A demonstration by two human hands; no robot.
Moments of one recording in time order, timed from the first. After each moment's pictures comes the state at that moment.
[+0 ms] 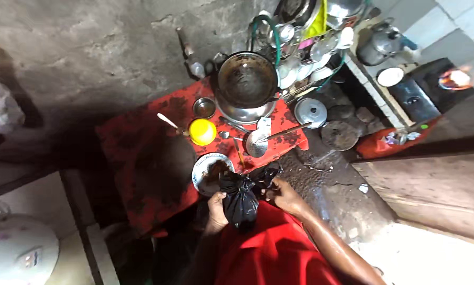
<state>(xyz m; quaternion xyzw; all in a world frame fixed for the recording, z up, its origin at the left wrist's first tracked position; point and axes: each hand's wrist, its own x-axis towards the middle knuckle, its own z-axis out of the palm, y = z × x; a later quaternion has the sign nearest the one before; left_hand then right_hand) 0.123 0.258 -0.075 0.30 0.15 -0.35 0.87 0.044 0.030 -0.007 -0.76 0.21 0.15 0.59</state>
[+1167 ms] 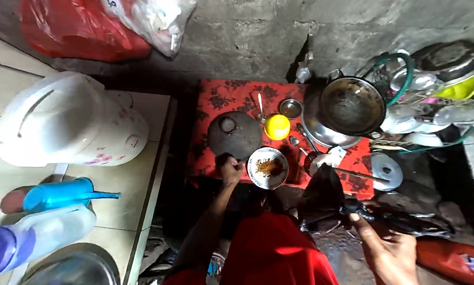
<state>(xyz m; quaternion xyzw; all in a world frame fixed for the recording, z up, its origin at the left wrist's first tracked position) 0.206 0.389 -0.144 0.90 0.18 -0.08 0.39 0.067 0.065 0.079 -0.74 0.09 -0.12 0.66</state>
